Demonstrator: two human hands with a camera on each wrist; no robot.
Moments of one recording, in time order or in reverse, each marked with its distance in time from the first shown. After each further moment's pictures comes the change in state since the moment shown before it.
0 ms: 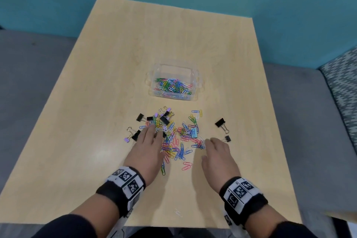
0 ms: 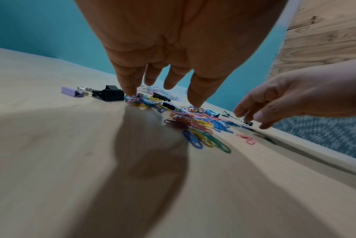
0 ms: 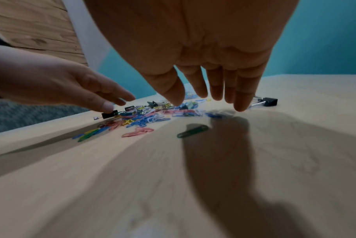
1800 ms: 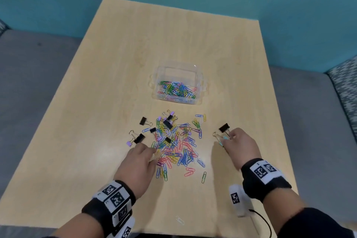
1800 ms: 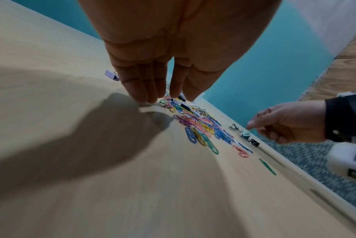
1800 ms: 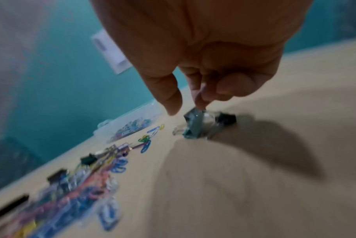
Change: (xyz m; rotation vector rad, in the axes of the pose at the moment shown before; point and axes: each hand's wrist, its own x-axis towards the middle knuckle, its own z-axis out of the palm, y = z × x) left_hand -0.025 -0.015 -0.004 -0.339 0.005 -0.185; right_hand 0.057 0.036 -0.048 0.297 0.003 0.425
